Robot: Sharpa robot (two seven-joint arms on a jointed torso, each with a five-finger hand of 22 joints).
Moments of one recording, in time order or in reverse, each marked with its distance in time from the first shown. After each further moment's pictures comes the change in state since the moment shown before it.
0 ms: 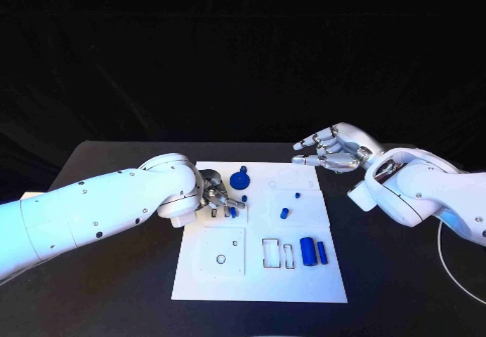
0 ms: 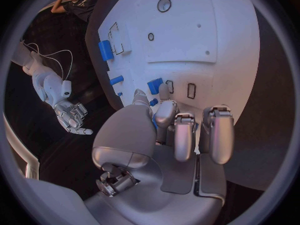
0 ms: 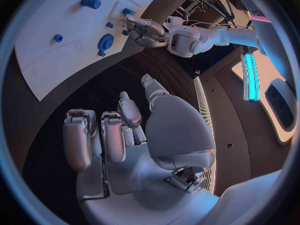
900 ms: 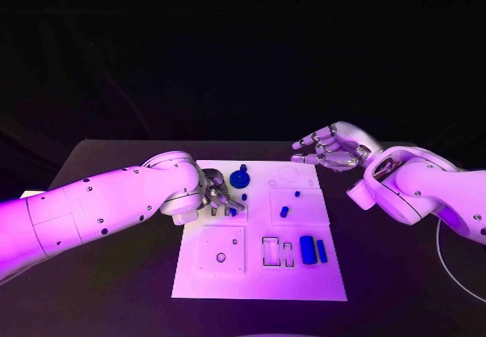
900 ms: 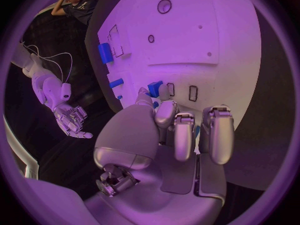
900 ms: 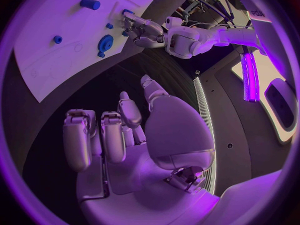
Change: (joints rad) left arm 0.000 0.020 0.000 -0.020 -0.003 0.030 -0.002; left_hand 0.103 0.023 0.022 -0.033 0.024 -0.021 0.000 0.019 0.058 0.003 -0.003 0.000 0.006 0.000 0.000 0.000 0.000 0.000 0.004 -0.004 0.000 0.000; right arm 0.000 0.003 0.000 -0.003 0.000 0.007 0.000; right_hand 0.005 0.013 -0.005 0.000 0.006 0.003 -0.003 0.000 0.000 0.000 0.000 0.000 -0.001 0.000 0.000 -0.005 0.000 0.000 0.000 0.000 0.000 0.001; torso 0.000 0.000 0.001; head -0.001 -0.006
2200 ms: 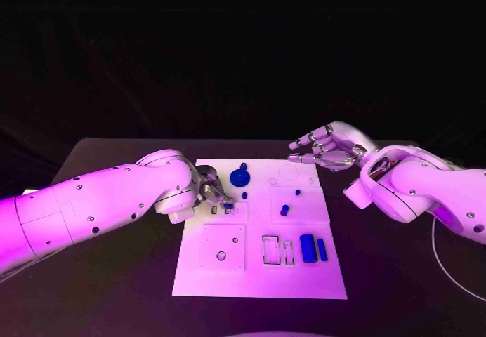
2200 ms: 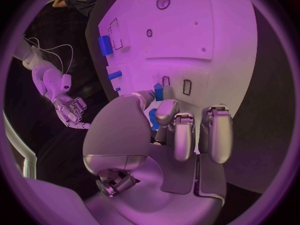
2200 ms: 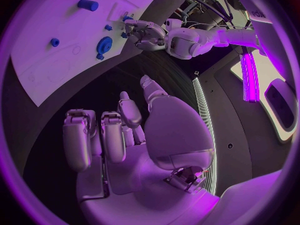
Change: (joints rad) left arm 0.001 -0.036 0.000 0.018 0.033 -0.072 0.000; left_hand 0.006 -0.256 0.746 0.029 0.093 -0.040 0.013 -0.032 0.073 -0.007 0.000 -0.046 -0.018 0.002 -0.012 0.000 0.000 0.000 -0.004 -0.014 -0.008 0.000; right arm -0.004 0.023 -0.002 -0.017 0.000 0.008 0.006; right_hand 0.008 0.008 -0.010 0.004 0.004 0.003 -0.003 0.004 0.000 0.000 0.000 0.000 -0.001 0.000 0.000 0.000 0.000 0.000 0.000 0.000 0.000 0.000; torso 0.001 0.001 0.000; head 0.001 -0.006
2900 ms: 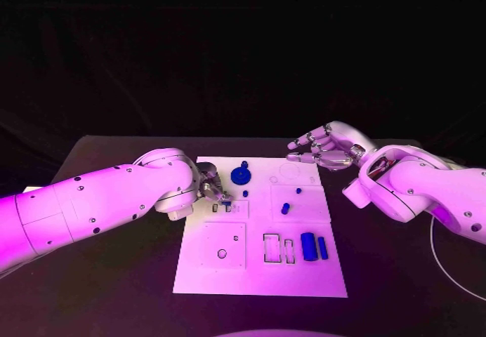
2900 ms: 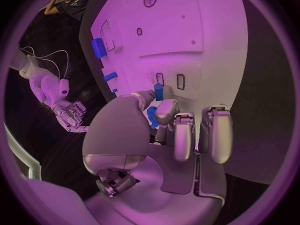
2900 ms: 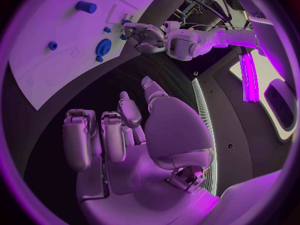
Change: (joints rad) left arm -0.002 -0.002 -0.001 0.004 -0.088 0.019 0.000; left_hand -0.018 -0.008 0.021 -0.021 -0.022 0.002 -0.006 0.000 0.005 0.002 -0.002 -0.011 -0.019 0.000 0.000 0.000 0.000 0.000 0.000 0.000 0.000 0.000; right arm -0.005 0.010 -0.001 -0.008 0.001 0.009 0.009; right_hand -0.012 0.011 -0.020 0.020 0.004 0.000 0.000 0.000 0.000 0.000 0.000 0.000 -0.002 0.000 0.000 0.000 0.000 0.000 0.000 0.000 -0.004 0.000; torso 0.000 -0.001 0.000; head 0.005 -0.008
